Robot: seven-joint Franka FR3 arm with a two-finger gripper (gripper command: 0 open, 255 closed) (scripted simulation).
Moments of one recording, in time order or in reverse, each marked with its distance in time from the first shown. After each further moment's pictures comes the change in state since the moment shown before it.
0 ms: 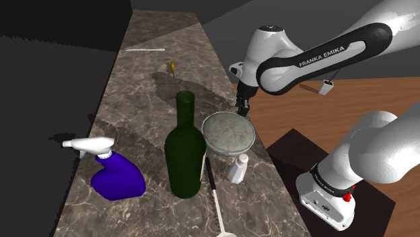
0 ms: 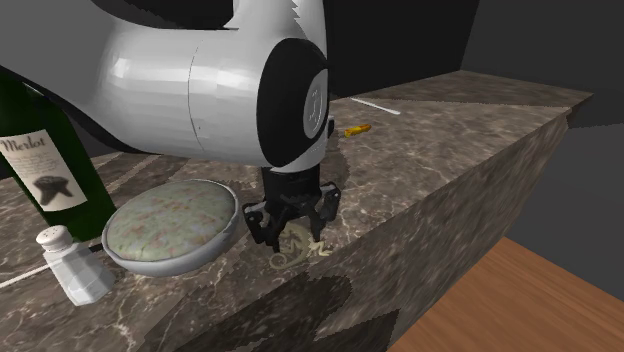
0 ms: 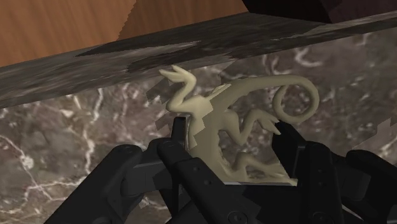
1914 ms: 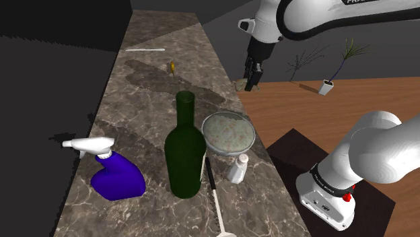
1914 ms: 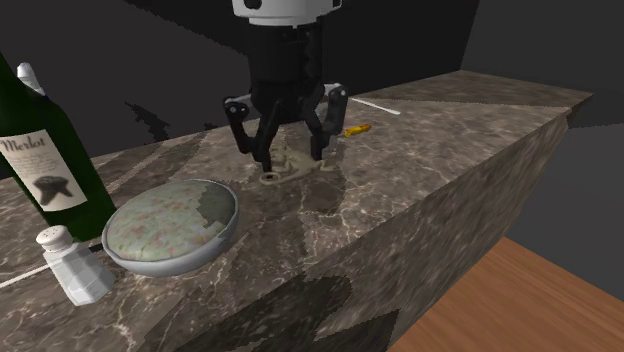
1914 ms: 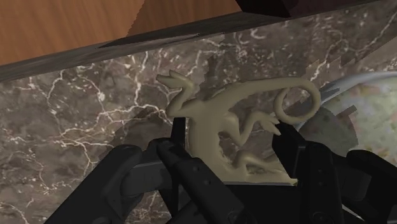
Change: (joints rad) arm -0.001 -0.178 -0.012 0.248 -0.002 -0.426 -0.003
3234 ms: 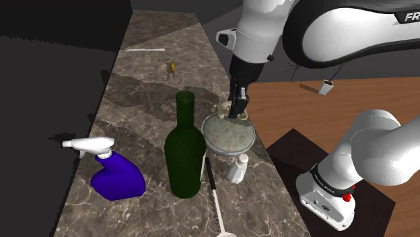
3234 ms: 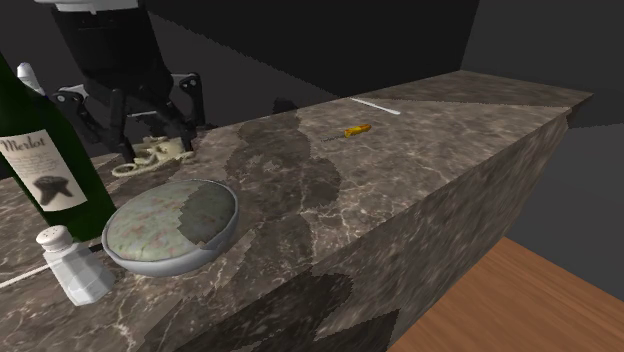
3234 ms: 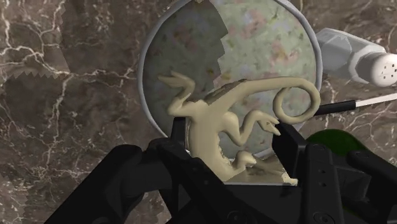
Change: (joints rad) arm 0.127 -0.016 0.254 0.038 0.109 -0.039 0.318
